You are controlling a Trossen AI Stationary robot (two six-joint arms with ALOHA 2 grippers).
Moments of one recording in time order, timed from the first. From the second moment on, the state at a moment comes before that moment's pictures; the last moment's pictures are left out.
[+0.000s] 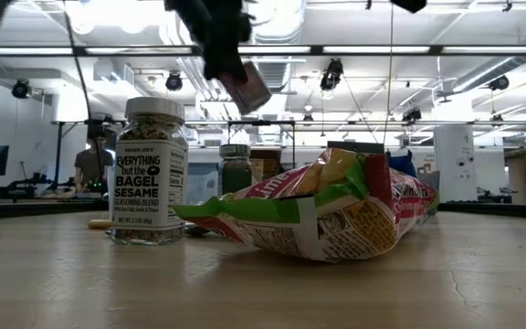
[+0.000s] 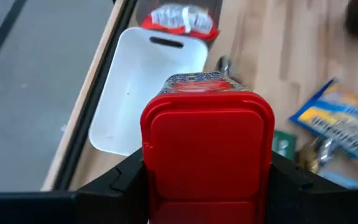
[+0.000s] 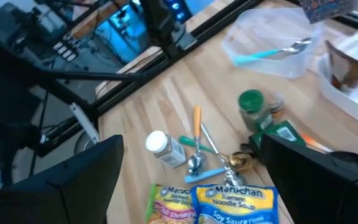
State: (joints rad) left arm 0.55 1.80 1.87 -1.07 0.21 0.26; right arm 0.16 1.11 1.22 -0.60 0.18 0.72
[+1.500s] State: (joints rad) left arm 0.57 2.22 1.92 -1.05 0.13 0.55; right arm 0.28 1.14 1.15 -0.65 0.24 0.85
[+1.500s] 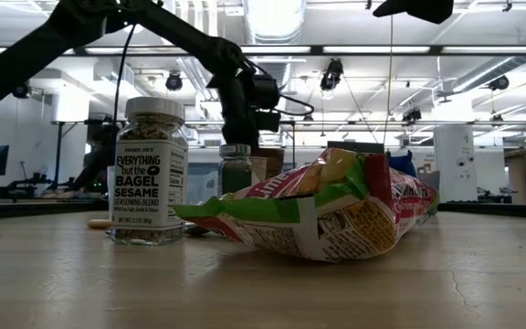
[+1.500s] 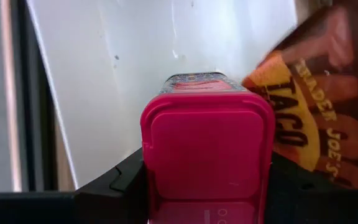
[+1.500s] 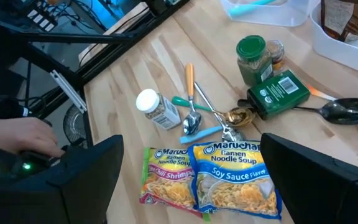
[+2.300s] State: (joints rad) left arm 0.57 2.22 1.86 -1.01 0.10 0.50; right arm 0.29 1.14 1.15 -0.66 0.26 0.85
